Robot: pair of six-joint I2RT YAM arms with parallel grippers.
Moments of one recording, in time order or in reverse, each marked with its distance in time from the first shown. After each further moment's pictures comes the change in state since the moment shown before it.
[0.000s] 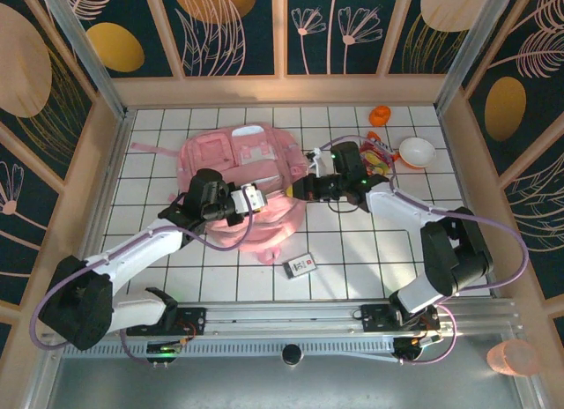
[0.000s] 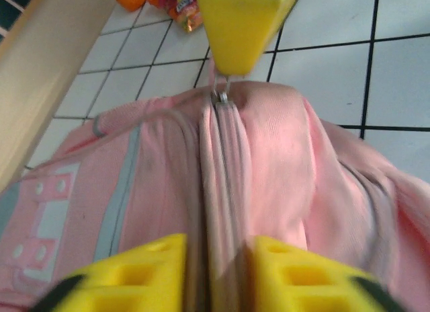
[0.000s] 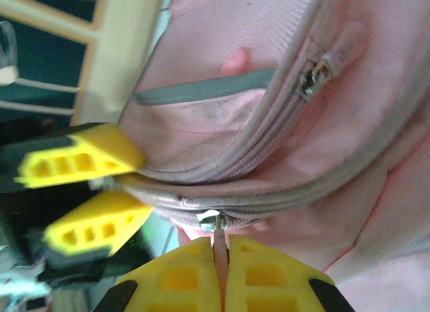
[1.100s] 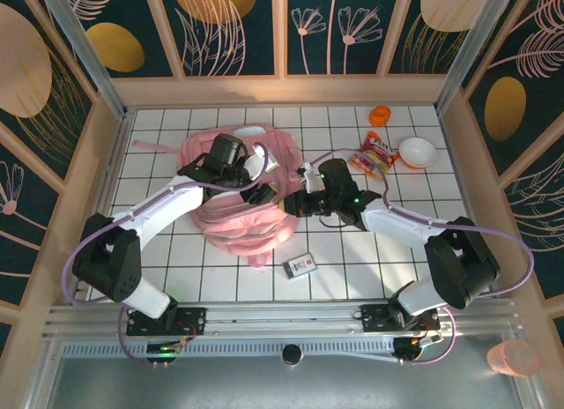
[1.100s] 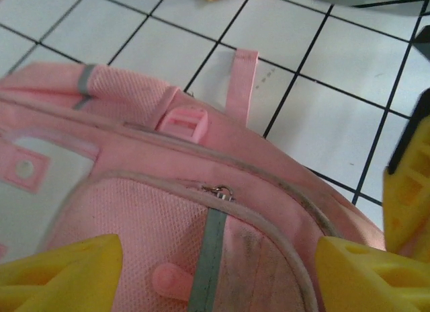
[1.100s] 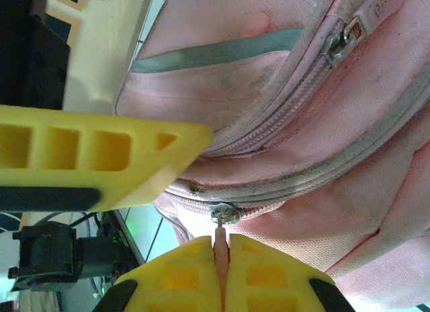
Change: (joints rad) left arm 0.013 0.338 0.445 -0.329 0.016 -0.351; right arm 0.154 -0.073 -0.129 0.134 0.134 0.070
